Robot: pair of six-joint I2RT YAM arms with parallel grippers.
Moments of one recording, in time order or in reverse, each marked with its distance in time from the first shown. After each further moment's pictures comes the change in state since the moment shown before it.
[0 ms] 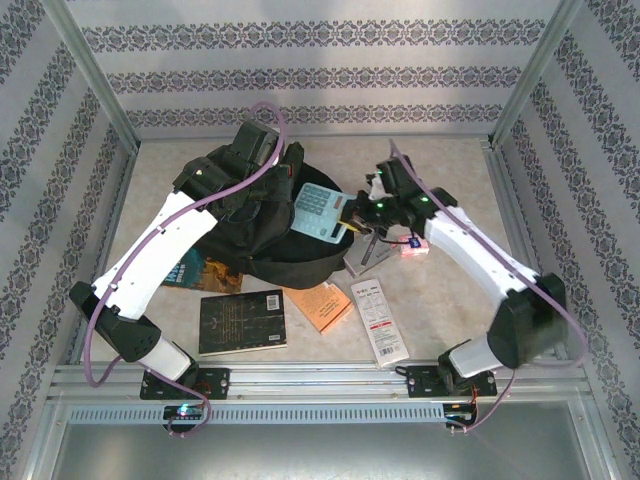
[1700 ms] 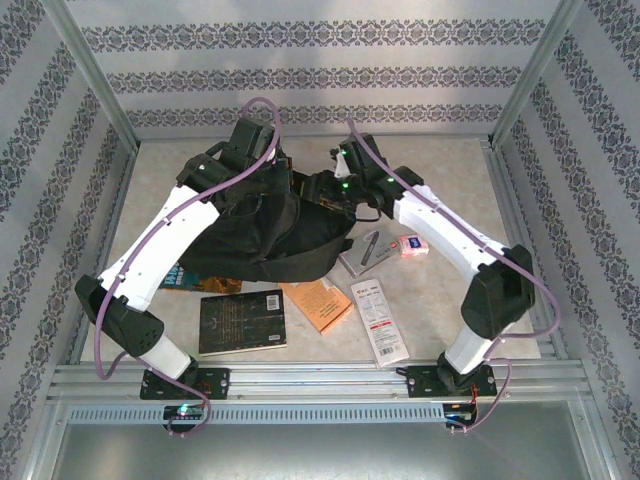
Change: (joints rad) left arm 0.066 0.026 -0.051 0.089 0.094 -0.065; right arm 0.090 0.163 0.247 0.029 0.113 -0.103
